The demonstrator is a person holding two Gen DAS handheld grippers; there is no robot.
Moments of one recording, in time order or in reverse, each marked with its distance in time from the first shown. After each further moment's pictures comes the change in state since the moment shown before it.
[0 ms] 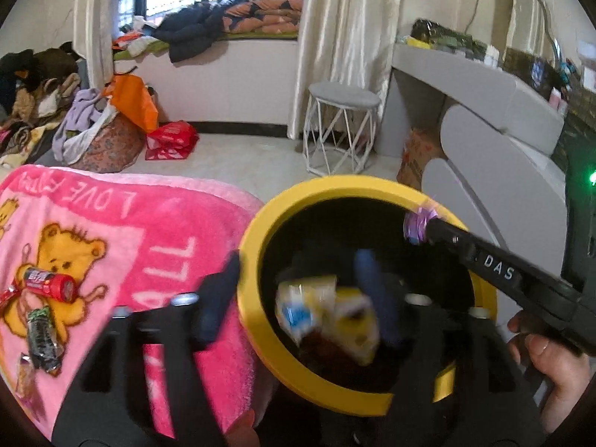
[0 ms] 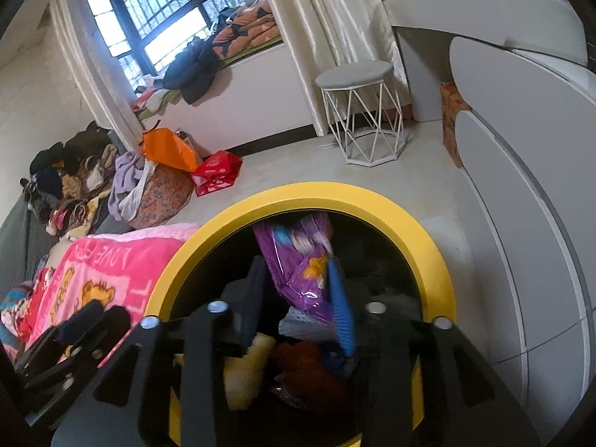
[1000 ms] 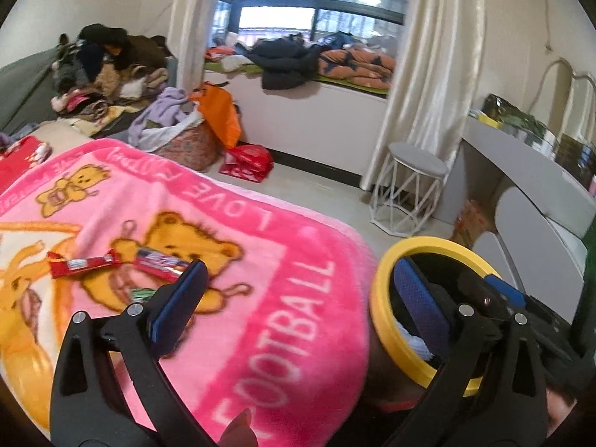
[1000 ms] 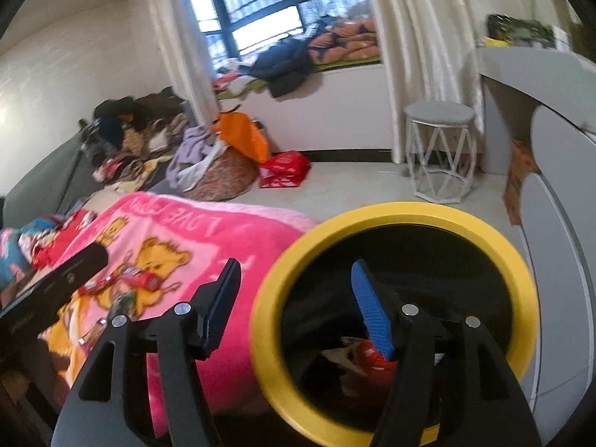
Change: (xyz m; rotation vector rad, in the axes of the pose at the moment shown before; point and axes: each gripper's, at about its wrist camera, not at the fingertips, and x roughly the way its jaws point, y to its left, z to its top) left arm -0.094 0.103 -0.013 -0.230 -0.165 0.199; right arm -0.032 0.110 -0.029 -0.295 -0.047 0.201
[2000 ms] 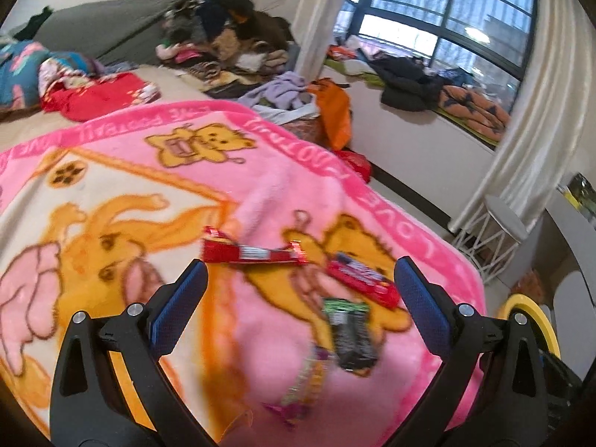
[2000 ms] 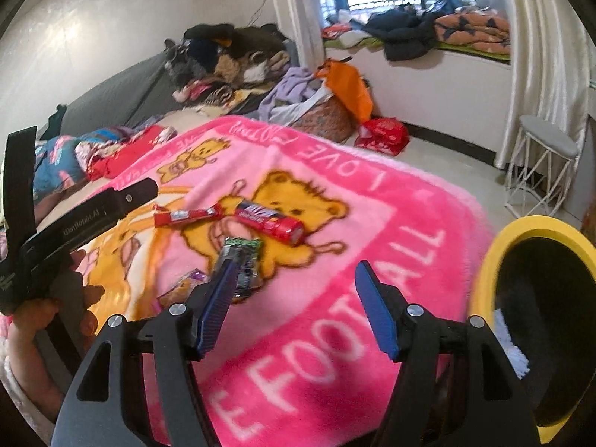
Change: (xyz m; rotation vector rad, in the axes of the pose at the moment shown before) left arm -0.030 0.181 -0.010 -0.314 -0.009 0.276; right arm 0.052 0.165 -0.020 -0.265 0.194 0.243
